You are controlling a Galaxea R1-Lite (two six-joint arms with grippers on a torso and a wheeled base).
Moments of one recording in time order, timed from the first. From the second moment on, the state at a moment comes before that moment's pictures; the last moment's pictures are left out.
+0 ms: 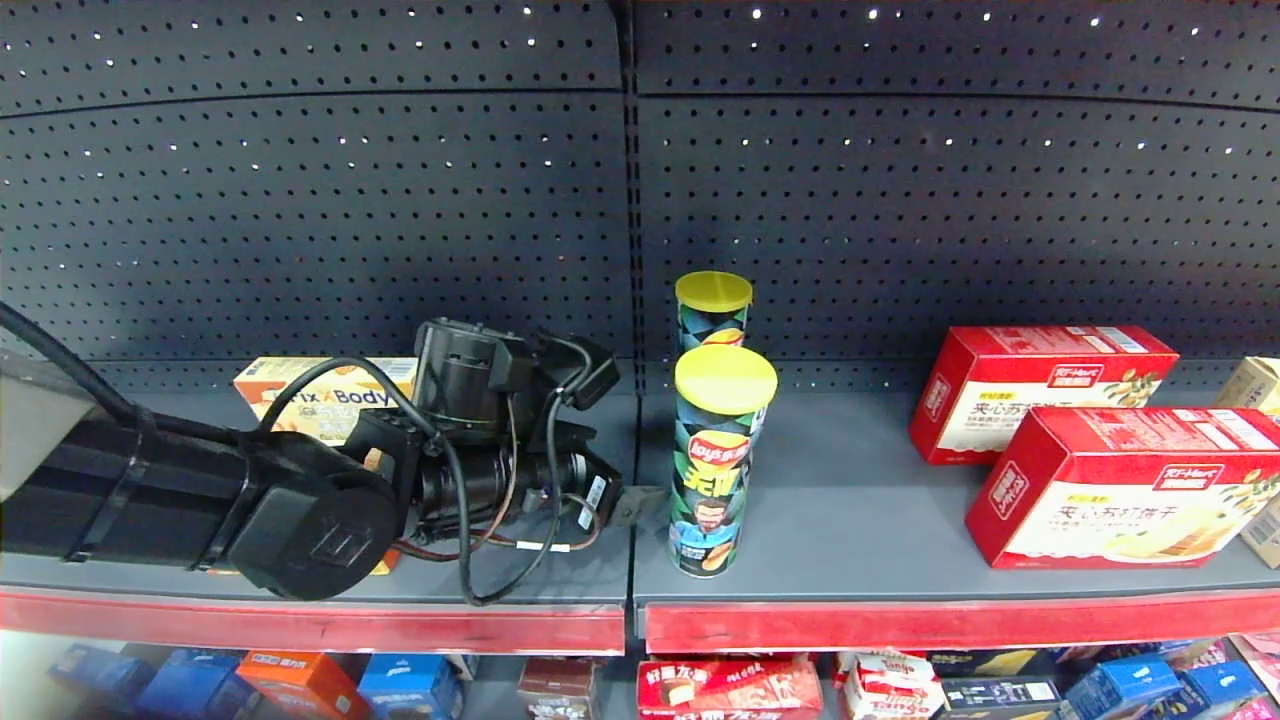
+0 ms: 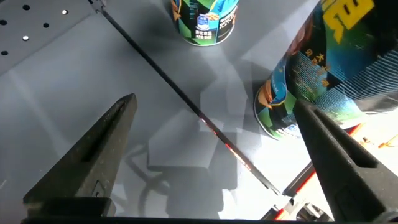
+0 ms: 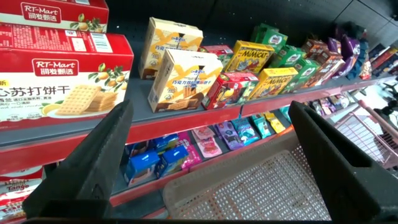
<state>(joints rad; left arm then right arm) -0.52 1.88 -0.99 -0.42 -0.16 0.15 -0.32 0.44 -0.62 0.15 -0.28 -0.36</state>
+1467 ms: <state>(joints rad) -0.11 1.16 -0.54 -0.37 -0.16 0.04 -0.30 0.46 -0.60 0.15 -0.27 -0.33</state>
